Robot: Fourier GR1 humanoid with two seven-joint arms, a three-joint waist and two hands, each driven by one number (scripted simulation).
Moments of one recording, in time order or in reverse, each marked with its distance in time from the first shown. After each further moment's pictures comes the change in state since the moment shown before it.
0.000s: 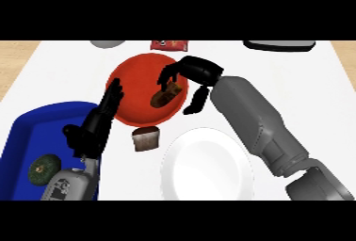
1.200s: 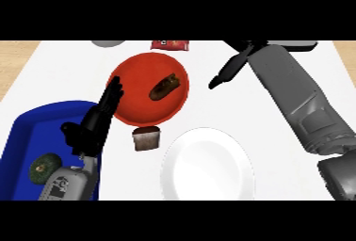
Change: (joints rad) left arm -0.013 0.002 0.014 0.001 -0.001 -0.024 0.006; right arm -0.150 -0.168 -0.318 0.209 -0.288 0.349 -0.002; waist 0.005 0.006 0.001
